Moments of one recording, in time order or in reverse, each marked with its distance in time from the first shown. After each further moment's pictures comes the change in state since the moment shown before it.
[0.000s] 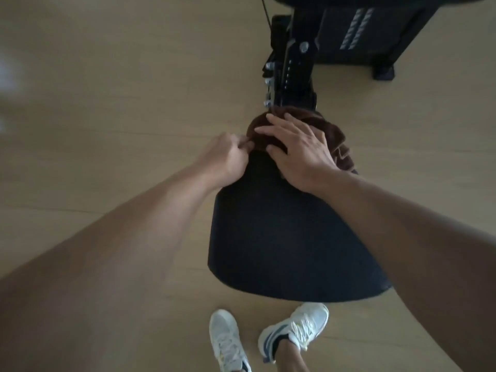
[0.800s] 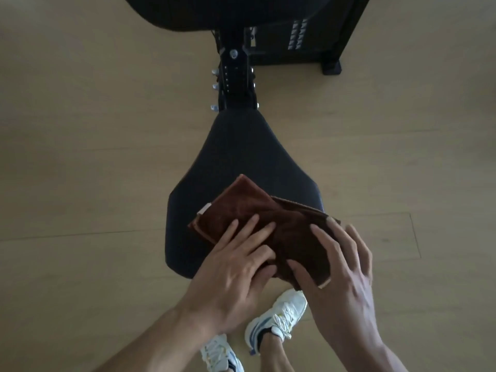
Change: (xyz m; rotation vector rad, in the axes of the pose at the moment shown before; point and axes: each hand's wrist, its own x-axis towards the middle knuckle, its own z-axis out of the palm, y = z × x) left_hand -0.171 0.014 0.102 0.305 -0.134 0.603; right_hand -0.262 0.018 0.024 0.112 0.435 0.440
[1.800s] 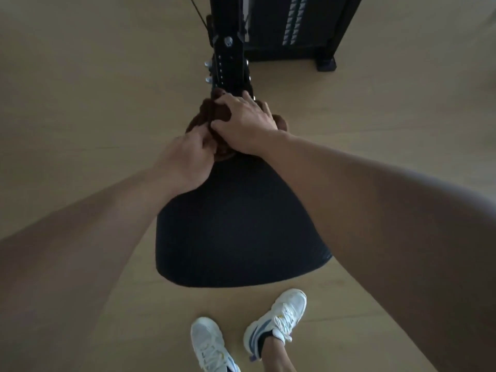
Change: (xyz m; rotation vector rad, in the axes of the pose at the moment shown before) left_hand 0.127 -0.100 -0.082 -0.215 0.120 -0.450; right_hand 0.246 -0.126 0.074 -0.029 -0.431 -0.216
